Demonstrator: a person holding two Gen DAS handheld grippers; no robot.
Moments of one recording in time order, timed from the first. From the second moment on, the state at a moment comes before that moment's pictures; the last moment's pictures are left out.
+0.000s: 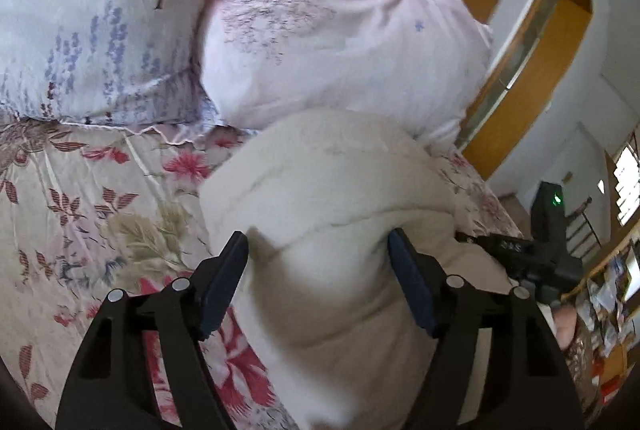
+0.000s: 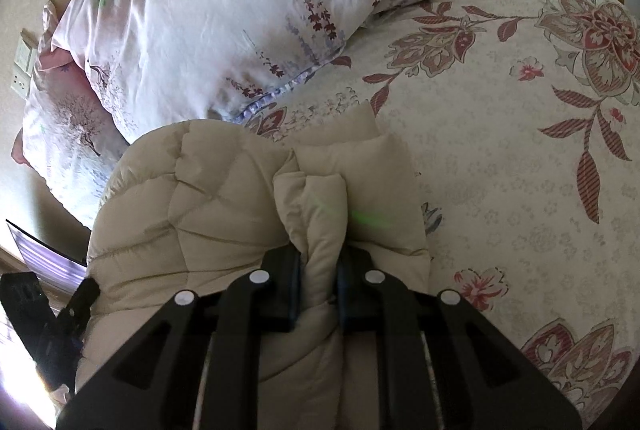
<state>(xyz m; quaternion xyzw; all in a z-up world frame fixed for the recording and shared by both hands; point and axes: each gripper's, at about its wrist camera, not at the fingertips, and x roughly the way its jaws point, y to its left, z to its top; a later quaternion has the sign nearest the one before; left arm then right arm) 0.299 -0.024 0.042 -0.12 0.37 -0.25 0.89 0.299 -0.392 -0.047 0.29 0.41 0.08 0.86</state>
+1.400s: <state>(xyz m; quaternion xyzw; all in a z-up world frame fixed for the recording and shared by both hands) 0.258 -0.046 0.011 -0.04 0.44 -0.26 0.86 0.240 -0.403 -0.052 0.31 0.40 0.08 0.86</state>
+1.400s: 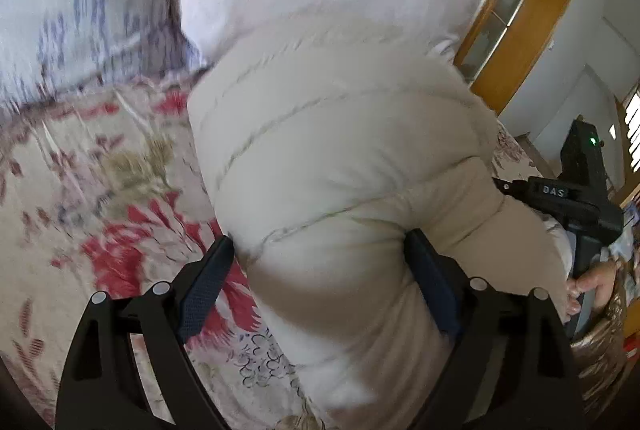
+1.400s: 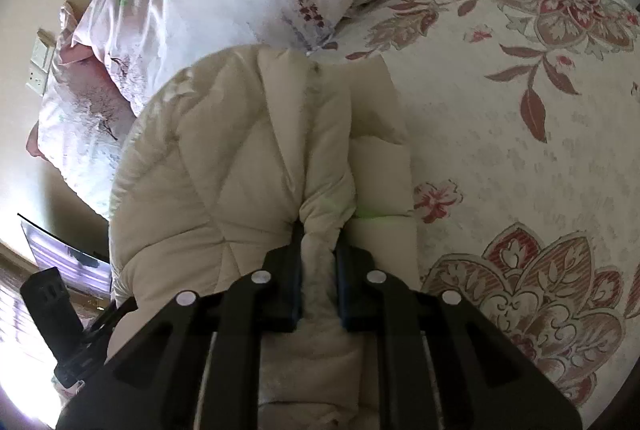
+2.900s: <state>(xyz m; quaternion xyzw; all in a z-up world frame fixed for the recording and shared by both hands) 0.176 -0.095 0.010 0.06 0.39 -0.32 0.86 0.214 -0.348 0.044 0.16 0.33 0.08 0.93</state>
